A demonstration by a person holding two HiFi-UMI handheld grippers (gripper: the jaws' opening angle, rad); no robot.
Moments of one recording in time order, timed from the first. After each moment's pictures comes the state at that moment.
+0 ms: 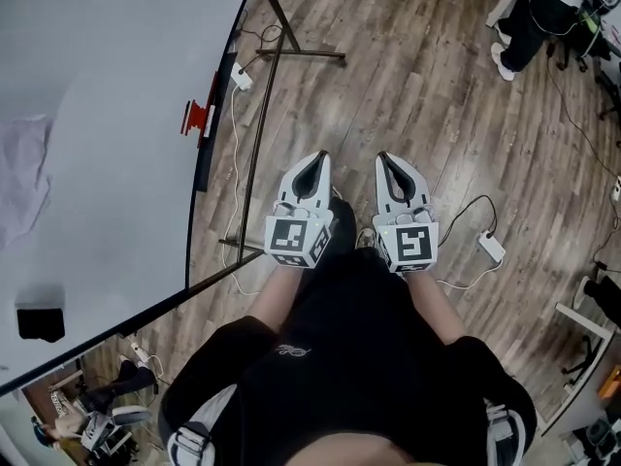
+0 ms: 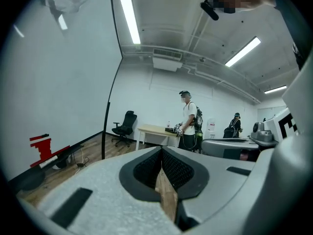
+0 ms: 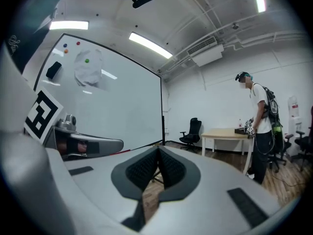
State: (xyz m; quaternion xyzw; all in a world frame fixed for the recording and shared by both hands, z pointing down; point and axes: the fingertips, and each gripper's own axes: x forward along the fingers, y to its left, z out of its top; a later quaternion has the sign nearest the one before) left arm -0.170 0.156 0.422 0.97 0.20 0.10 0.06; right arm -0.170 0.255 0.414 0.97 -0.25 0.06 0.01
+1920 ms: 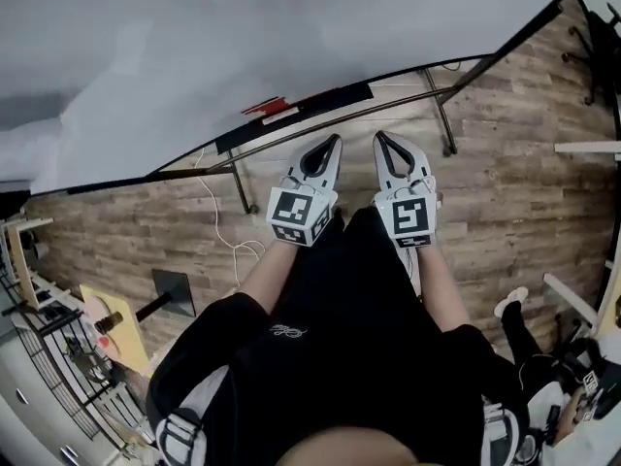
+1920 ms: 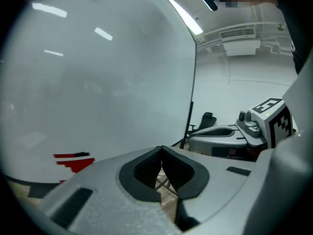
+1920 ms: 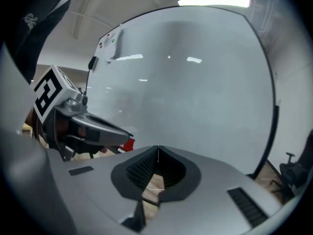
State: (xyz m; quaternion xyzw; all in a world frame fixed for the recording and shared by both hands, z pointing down) left arm 0.111 -0.100 0.452 0.94 -0.28 0.14 0.13; right arm 0.177 -0.076 0.446 0.63 -0.76 0.06 0.16
